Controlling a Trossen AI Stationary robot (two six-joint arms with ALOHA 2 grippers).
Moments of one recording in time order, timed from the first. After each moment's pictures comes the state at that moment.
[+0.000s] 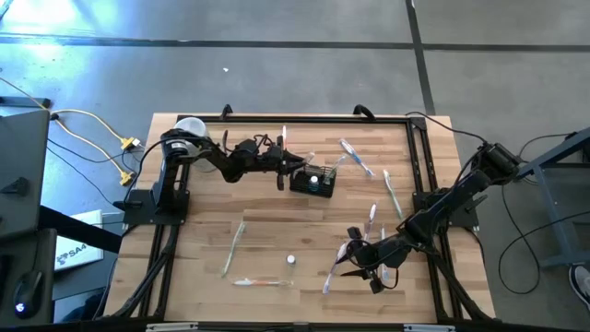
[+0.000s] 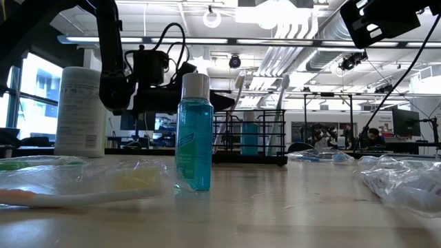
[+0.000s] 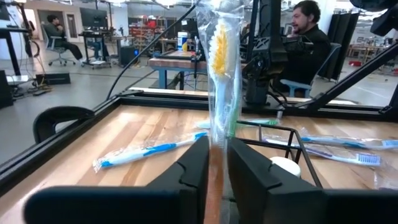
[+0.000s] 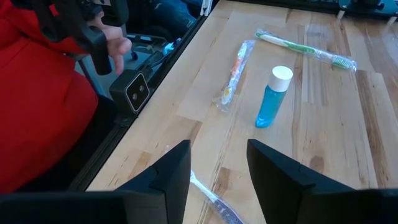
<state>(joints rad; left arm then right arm) 0.39 2.00 0.70 1.42 0.35 -0.07 0.68 1.40 0.67 0.23 0.26 0.20</state>
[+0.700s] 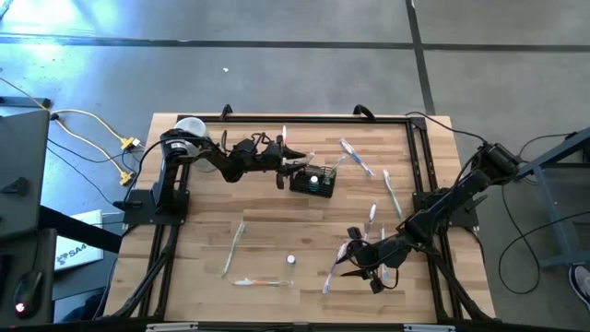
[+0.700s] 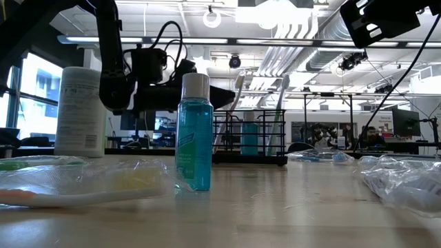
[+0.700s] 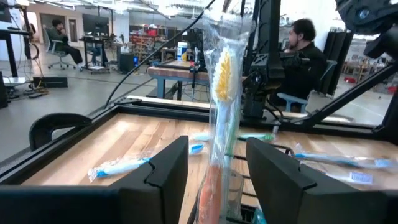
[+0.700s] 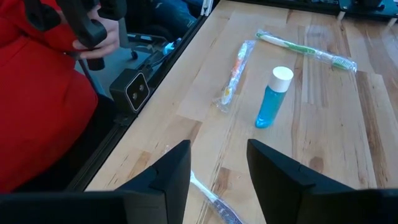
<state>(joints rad) 0.39 2.00 0.70 1.47 0.35 -0.13 0.68 1.40 0.67 0.23 0.26 0.19</state>
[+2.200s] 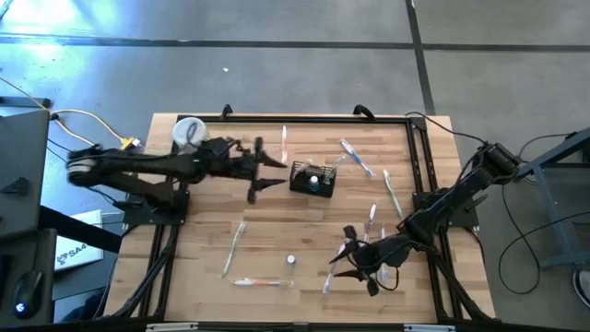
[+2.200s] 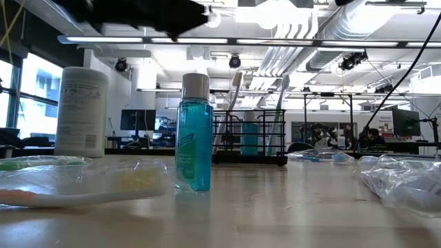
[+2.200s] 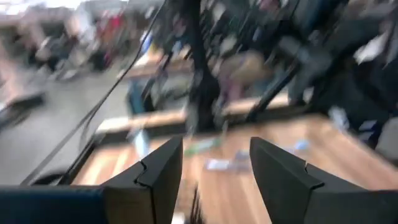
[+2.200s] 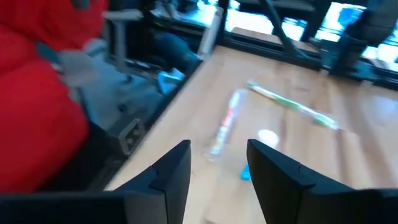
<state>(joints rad) 0.16 1.16 0.69 0.46 0.20 0.15 0.66 1.40 0.79 0.22 0.30 0.05</state>
